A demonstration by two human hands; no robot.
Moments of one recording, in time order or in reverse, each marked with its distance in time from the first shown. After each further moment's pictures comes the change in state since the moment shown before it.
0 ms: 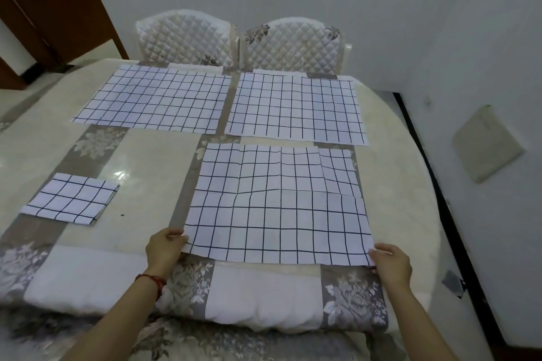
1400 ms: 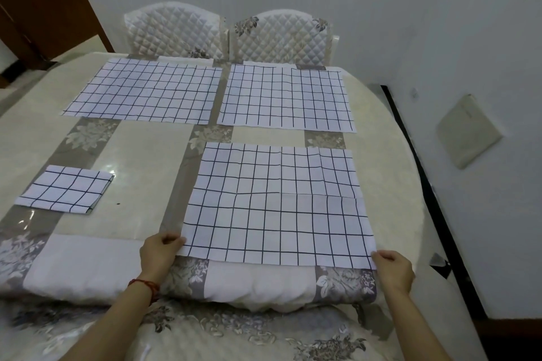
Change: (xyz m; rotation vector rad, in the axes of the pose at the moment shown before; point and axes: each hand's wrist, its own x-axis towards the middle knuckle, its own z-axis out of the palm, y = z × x) left_hand -0.027 -0.025 -0.006 0.119 -0.004 0.133; right_hand -0.038 0.033 -0.023 -0.043 0.147 0.015
